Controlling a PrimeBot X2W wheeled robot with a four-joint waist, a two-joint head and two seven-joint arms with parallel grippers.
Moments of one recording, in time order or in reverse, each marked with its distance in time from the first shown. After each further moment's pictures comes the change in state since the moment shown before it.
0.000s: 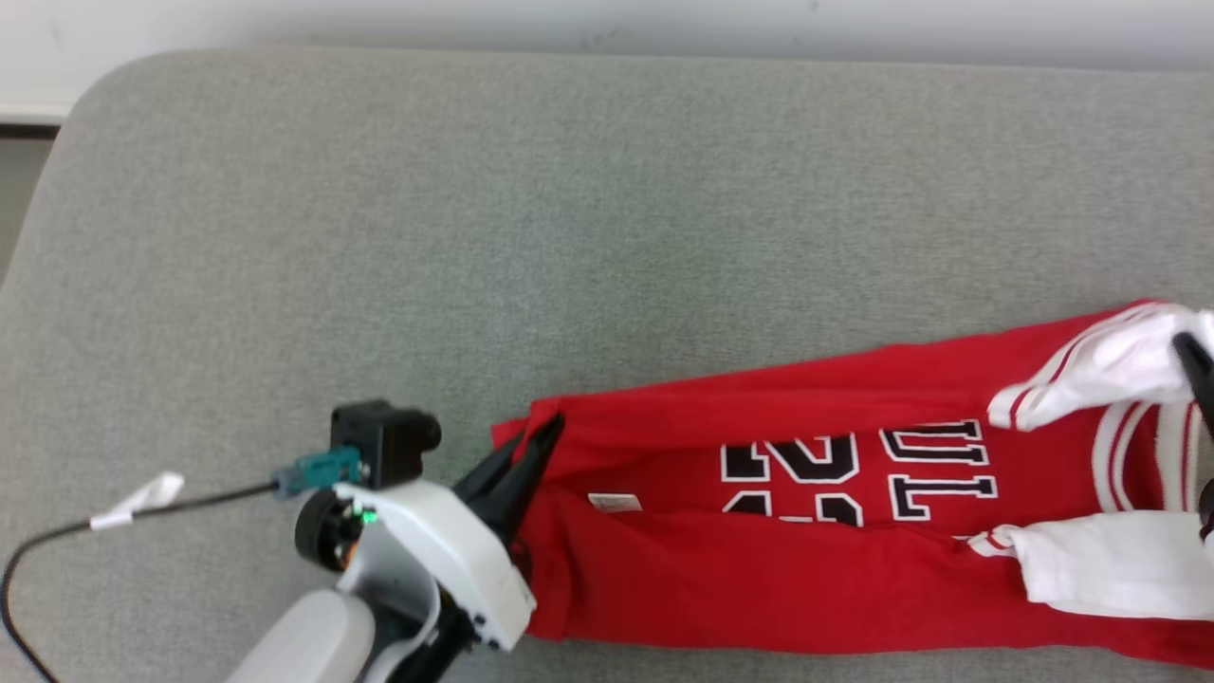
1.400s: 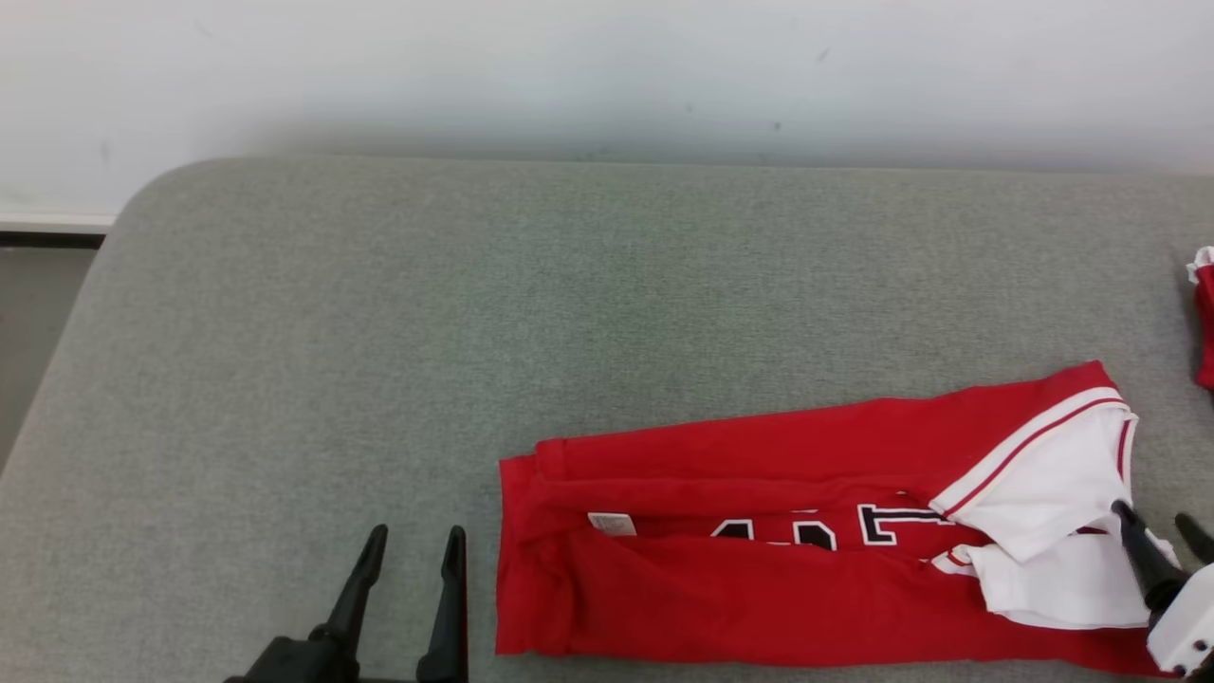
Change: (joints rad) left arm 0.401 -0.143 0.217 0.016 0.409 0.126 -0.446; right arm 0.102 0.251 -0.204 0.229 -0.172 0.000 0.178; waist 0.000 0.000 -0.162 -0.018
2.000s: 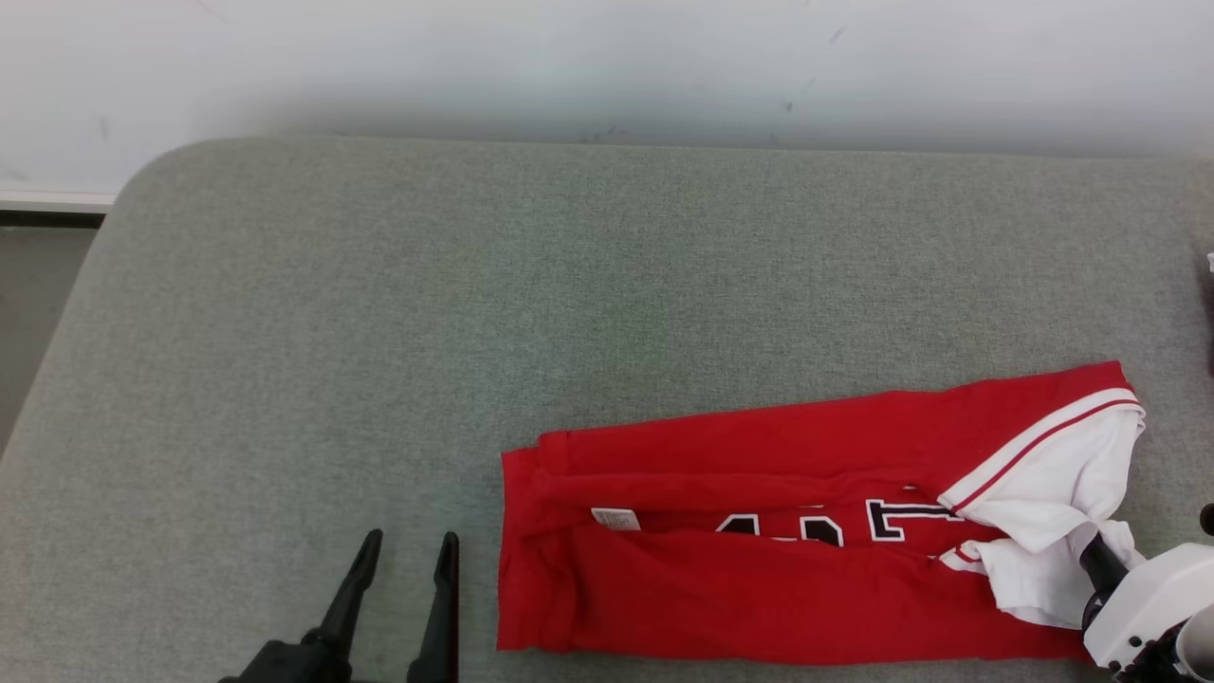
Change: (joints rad) left arm 0.018 -0.115 0.146 0.059 0.117 -0.142 0.000; right arm -0.034 0.065 0.067 0.083 0.029 -0.003 0.020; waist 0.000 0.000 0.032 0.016
